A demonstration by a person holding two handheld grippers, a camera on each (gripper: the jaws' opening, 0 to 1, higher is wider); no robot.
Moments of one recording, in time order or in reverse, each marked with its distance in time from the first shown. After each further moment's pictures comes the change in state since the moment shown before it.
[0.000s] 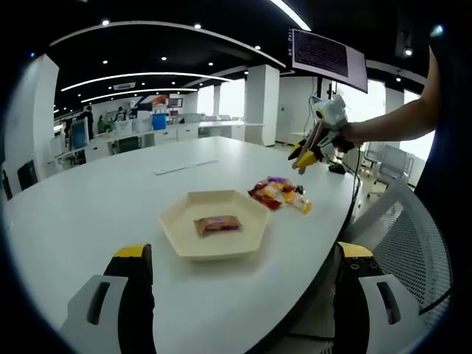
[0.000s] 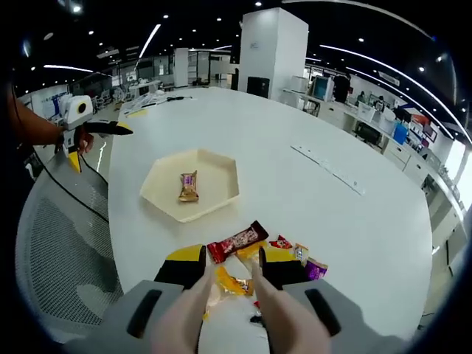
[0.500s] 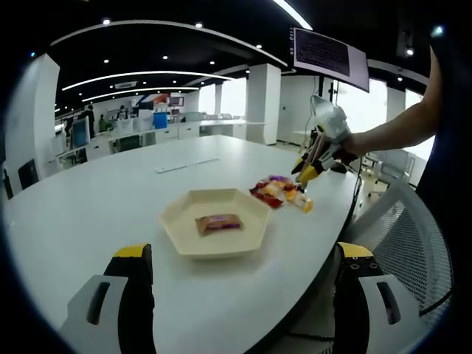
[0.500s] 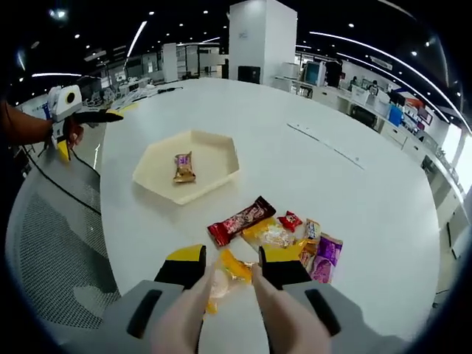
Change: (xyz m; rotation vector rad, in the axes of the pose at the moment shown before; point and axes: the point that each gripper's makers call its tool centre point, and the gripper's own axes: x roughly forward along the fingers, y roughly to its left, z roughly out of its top) left arm 0.001 0.001 -0.002 -0.001 0.011 0.005; right arm 0.019 0.007 -0.035 0.074 0.058 -0.018
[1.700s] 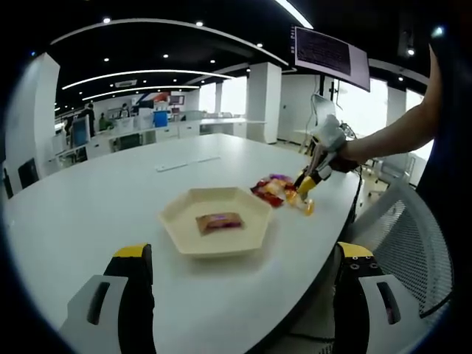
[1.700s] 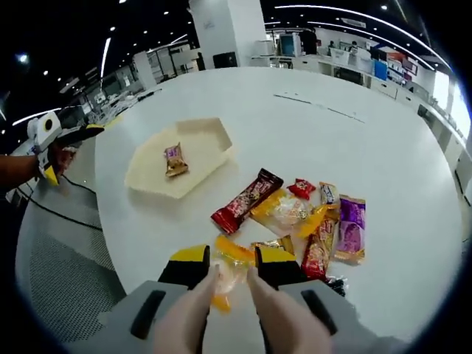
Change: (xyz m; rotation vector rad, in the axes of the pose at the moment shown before) left arm 0.000 0.002 -0.001 -0.002 0.008 0.002; right arm 0.019 0.013 -0.021 0.248 0.063 0.050
